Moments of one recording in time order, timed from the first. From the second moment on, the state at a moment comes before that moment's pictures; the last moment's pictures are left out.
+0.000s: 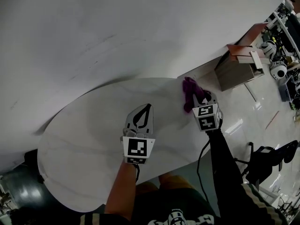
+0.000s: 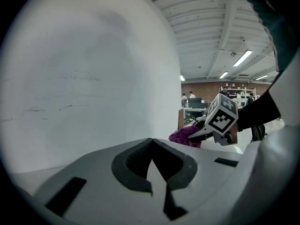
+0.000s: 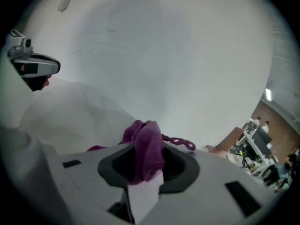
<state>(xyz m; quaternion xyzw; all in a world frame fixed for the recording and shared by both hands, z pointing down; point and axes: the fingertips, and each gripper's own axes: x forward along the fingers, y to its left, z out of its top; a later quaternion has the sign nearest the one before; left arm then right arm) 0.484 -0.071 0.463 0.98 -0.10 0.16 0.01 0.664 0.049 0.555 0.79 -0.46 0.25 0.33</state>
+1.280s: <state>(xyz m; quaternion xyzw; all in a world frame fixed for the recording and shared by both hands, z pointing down) -0.154 -0.229 0.407 0.88 -0.44 0.20 -0.01 -0.056 -0.228 0.497 0.54 -0.80 0.20 0.20</state>
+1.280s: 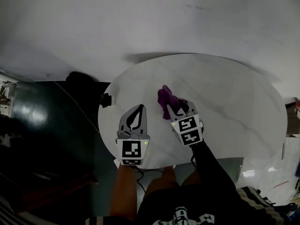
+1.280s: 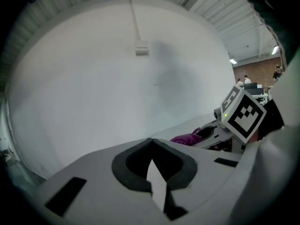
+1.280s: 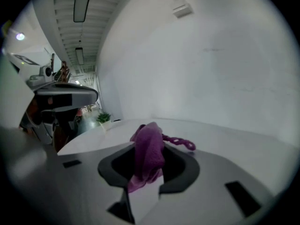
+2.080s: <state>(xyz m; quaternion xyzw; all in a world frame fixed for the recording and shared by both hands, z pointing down) -0.327 -0.243 0.443 0.83 -0.52 0.21 0.02 -0.247 -0.264 0.563 0.45 -0.83 0.20 0.28</state>
